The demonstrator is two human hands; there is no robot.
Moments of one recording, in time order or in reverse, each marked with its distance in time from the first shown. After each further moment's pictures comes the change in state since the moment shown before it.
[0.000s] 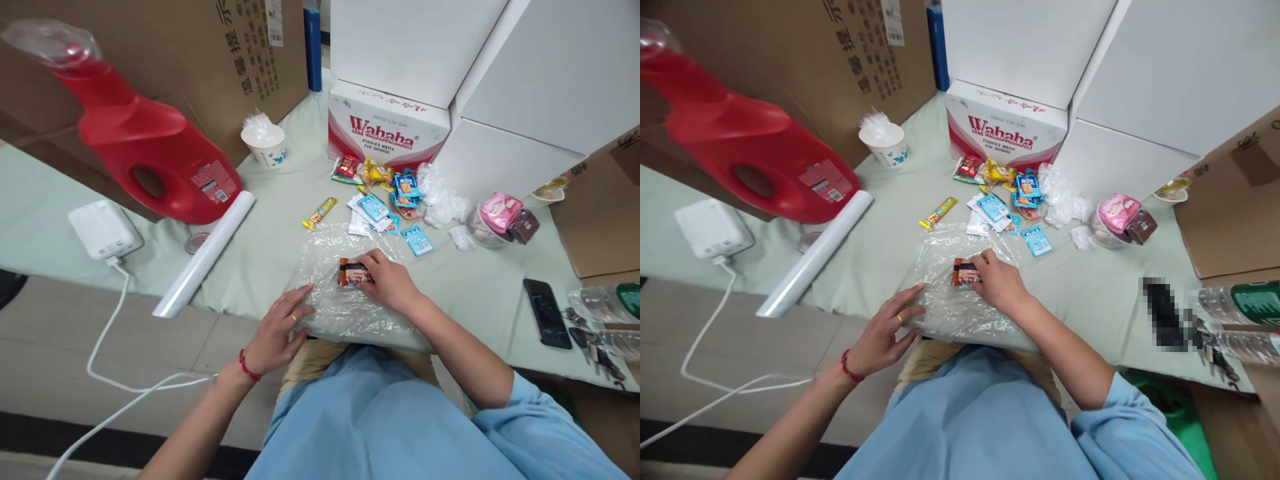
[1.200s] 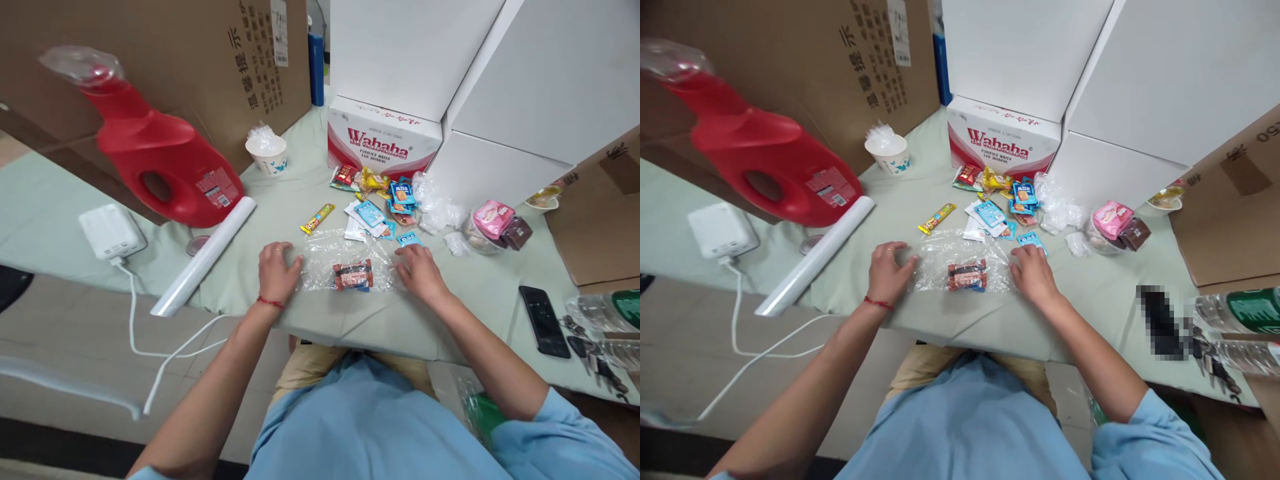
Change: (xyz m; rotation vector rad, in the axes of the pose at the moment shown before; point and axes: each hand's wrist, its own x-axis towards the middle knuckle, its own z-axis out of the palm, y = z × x) left_hand 0.100 -0.054 0.012 0.189 0.439 -0.627; right_hand -0.014 0.089 0.000 0.192 0.394 0.081
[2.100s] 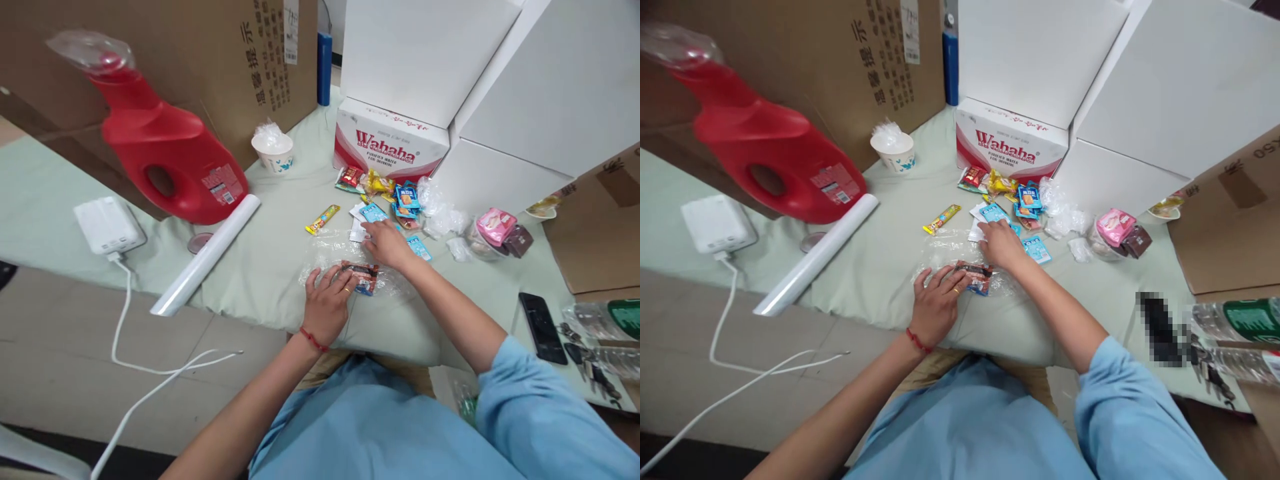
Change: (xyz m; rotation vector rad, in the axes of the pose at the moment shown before) left_hand -0.075 0.084 0.002 0.086 -0.193 0.489; right_hand 0.092 -0.062 0.024 -0.336 -0.261 -0.177
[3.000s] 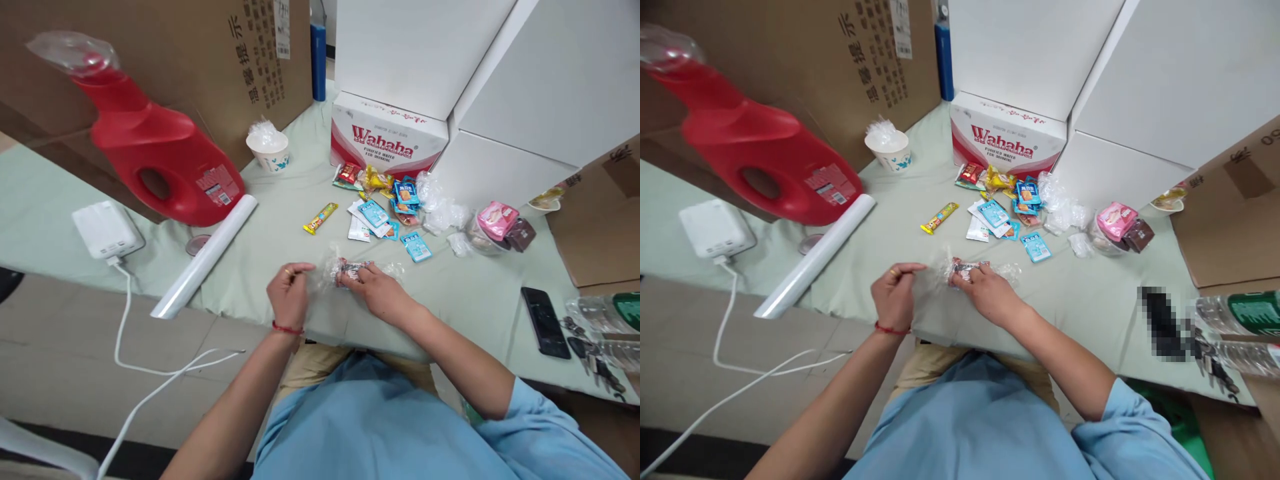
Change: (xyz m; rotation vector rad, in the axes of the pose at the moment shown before) left_hand 0.007 -0.049 -0.013 -0.647 0.389 -0.676; right_hand -0.085 -0.047 0.023 -0.047 -0.164 -0.313
